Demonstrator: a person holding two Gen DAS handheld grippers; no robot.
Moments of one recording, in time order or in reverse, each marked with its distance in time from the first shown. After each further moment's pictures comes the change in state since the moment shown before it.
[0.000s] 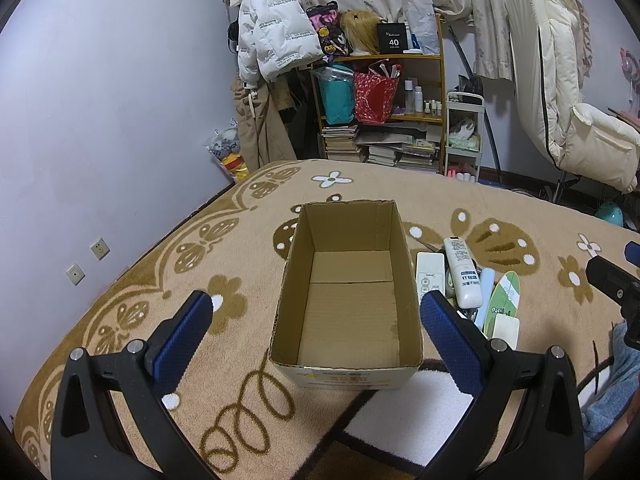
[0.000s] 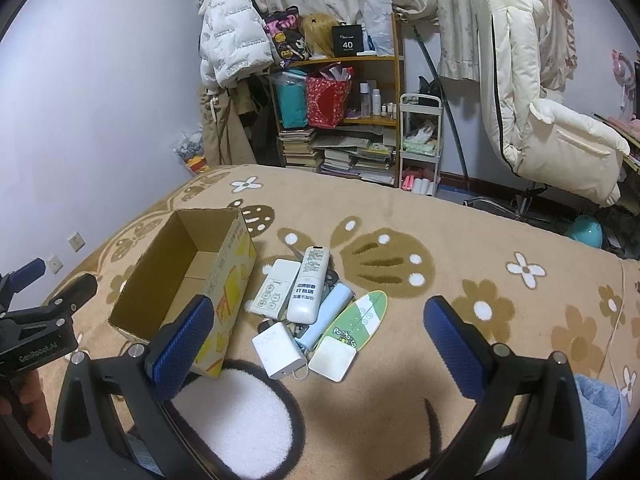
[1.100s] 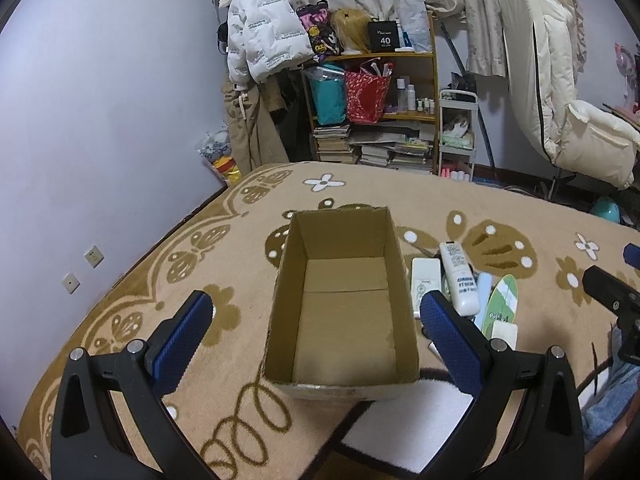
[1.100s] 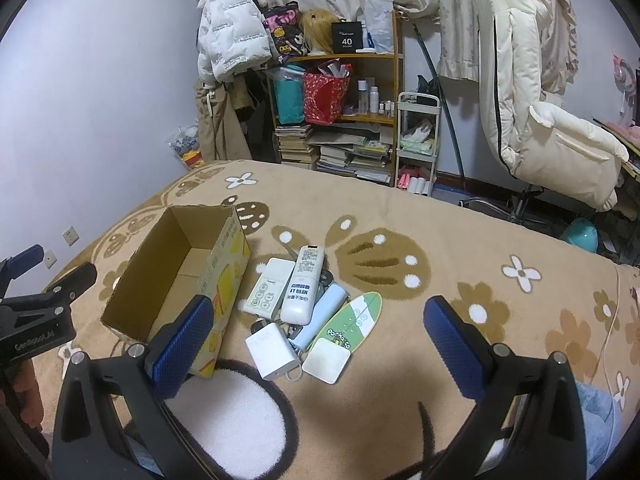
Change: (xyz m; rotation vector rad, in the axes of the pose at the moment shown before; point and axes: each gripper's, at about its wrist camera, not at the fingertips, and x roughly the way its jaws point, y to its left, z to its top) left arm 0.010 -0.002 0.006 0.026 0.005 -0.029; right arm -0.002 -0.007 -0.001 -0.008 0.010 -0.008
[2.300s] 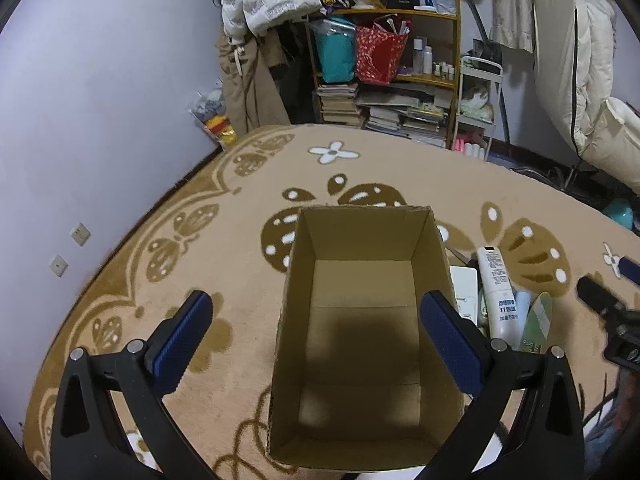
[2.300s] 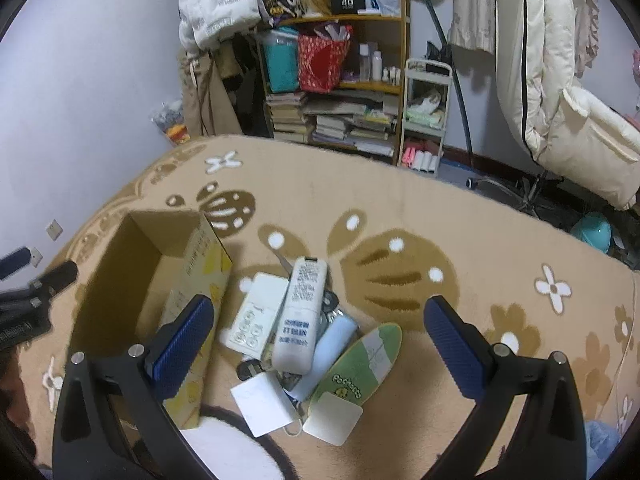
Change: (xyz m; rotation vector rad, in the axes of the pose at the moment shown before) left arm 0.110 0.023 0.055 -0.022 0.196 -0.018; right arm 0.106 0.010 0.055 -0.009 0.168 -0.037
